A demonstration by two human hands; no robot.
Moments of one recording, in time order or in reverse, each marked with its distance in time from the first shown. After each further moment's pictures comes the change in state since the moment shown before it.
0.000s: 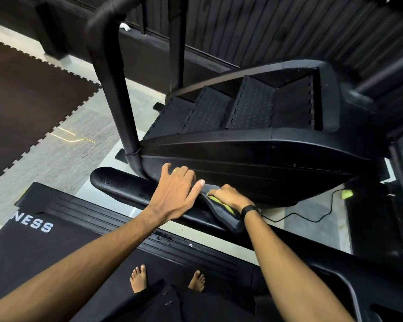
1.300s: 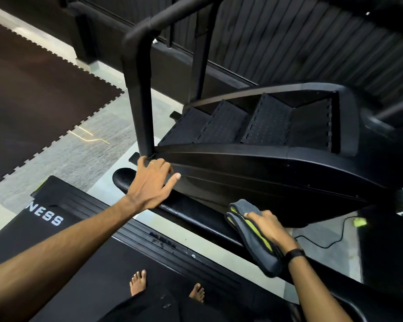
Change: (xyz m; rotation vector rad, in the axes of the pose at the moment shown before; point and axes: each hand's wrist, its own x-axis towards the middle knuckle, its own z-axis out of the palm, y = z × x) left_hand -0.009 -0.085 -0.033 0.033 0.108 -0.143; right_hand -0.035 0.061 -0.017 0.096 0.196 0.026
